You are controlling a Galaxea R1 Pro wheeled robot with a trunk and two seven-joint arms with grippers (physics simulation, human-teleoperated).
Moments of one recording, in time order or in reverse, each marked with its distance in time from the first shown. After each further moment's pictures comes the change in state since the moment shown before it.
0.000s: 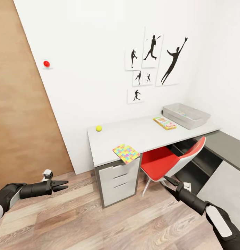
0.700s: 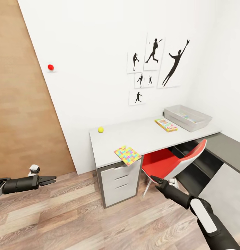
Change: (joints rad) left arm 0.001 0.118 0.004 -0.105 0.008 0.005 0.000; right arm 0.000 0.086 0.102 -0.156 0.012 -0.026 -0.276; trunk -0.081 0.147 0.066
